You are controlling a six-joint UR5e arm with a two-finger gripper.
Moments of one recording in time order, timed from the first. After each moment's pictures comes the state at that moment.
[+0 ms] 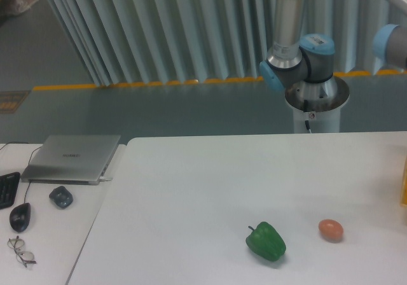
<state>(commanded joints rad) 2.82 -1.82 -1.53 -1.22 1.63 2.10</state>
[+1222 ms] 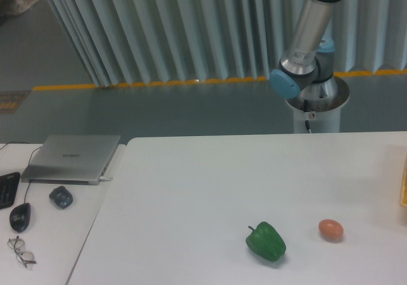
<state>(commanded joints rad) 3.04 -1.91 -1.49 -1.18 1.53 2.43</state>
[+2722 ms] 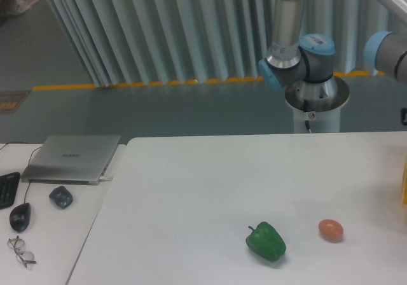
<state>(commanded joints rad) 2.59 -1.89 -1.51 -1.23 1.67 1.96</state>
